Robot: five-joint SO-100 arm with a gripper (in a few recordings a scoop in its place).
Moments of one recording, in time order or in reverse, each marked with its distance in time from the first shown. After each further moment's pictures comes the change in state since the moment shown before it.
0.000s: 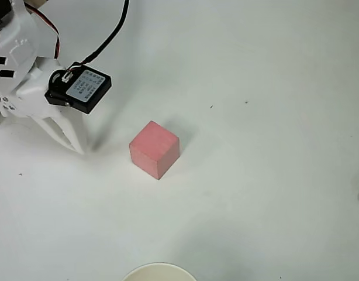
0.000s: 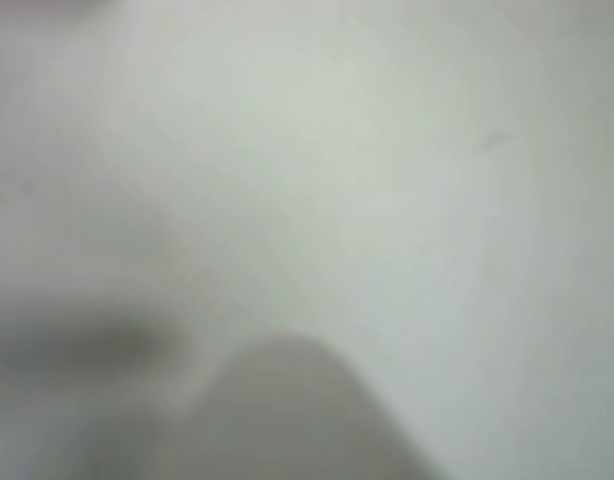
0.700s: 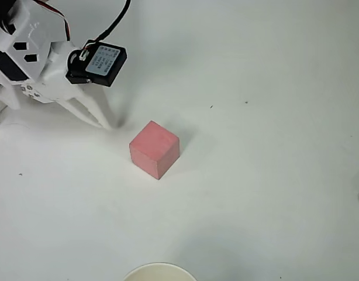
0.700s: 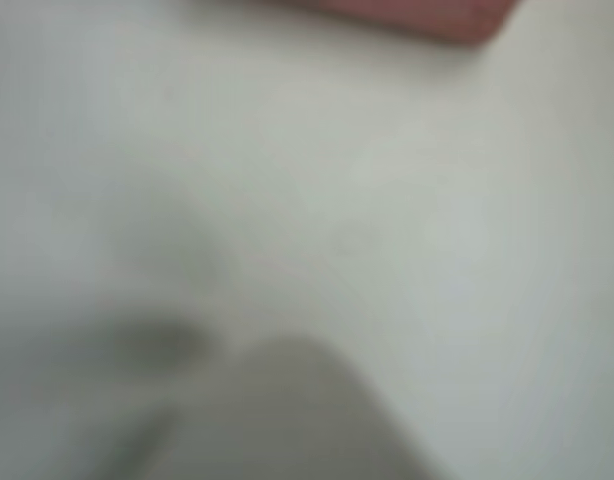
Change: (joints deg) arm -18.0 11.7 -0.4 -4.8 11.4
